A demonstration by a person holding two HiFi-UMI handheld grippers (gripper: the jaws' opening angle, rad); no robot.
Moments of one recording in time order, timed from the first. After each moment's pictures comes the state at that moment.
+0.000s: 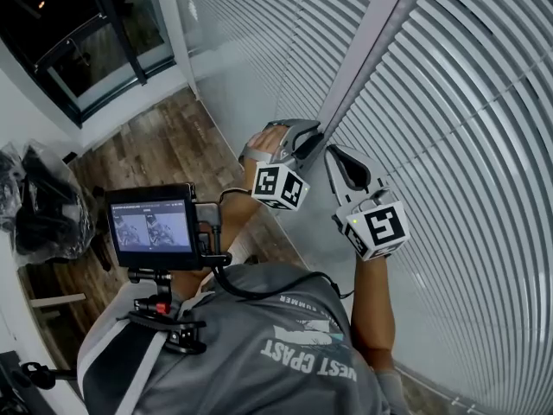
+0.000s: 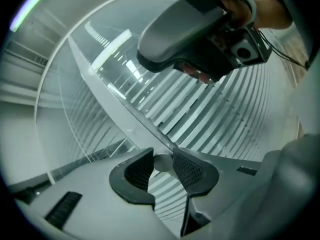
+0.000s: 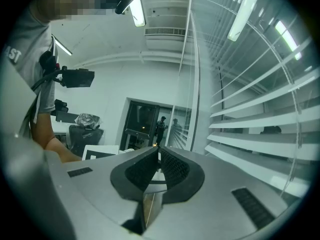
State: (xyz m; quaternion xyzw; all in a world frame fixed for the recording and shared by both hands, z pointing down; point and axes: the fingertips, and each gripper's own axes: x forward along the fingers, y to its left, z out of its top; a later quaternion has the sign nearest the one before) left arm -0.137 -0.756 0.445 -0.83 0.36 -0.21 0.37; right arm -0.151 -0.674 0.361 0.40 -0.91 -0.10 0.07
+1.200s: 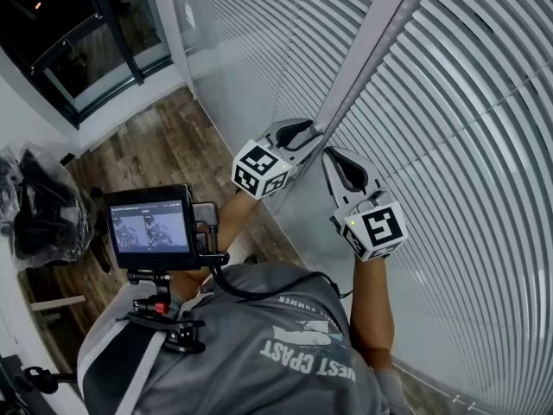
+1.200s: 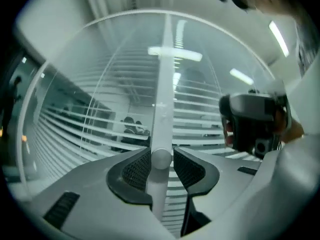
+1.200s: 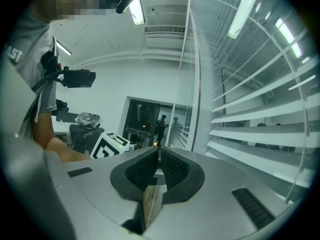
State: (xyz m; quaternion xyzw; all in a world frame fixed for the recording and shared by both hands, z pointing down) left arm -0.145 -0.755 0.438 -0.96 0.30 0.02 -0.01; right arm -0.150 -0.669 0.365 0.40 -0.91 -0.09 0.08
